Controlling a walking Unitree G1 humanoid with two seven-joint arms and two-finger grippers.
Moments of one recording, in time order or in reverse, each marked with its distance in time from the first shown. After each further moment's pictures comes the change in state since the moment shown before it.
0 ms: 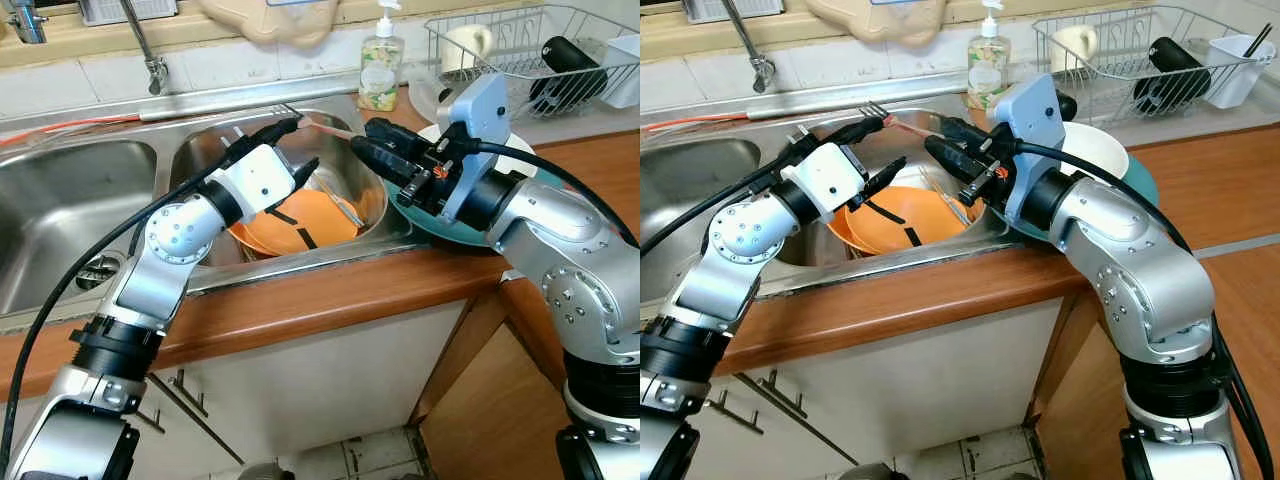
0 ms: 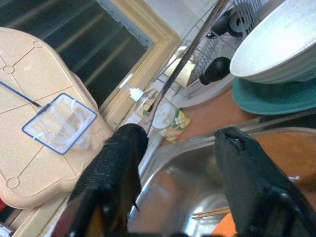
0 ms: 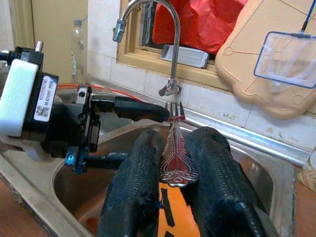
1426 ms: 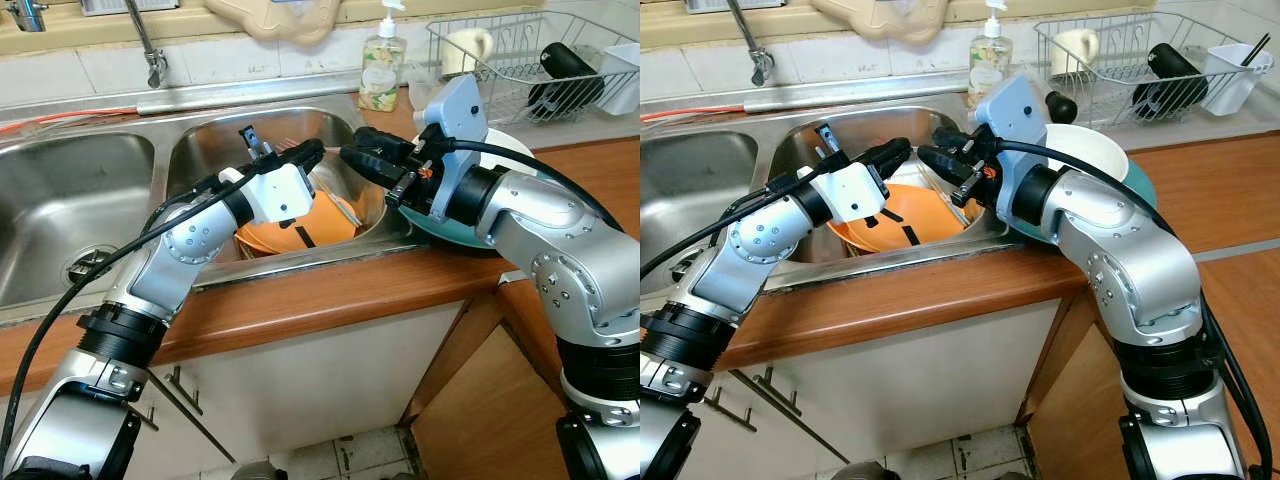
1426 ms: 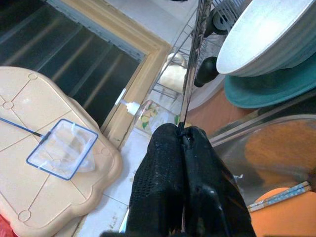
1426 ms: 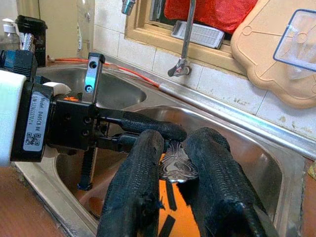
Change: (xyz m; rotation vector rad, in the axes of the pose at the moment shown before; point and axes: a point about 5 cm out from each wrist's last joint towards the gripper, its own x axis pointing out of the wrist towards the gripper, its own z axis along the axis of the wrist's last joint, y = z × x) left arm 0.008 -0.009 0.000 0.174 -0.032 -0.060; right arm 0.011 -0.002 -0.004 -0.019 0.074 0.041
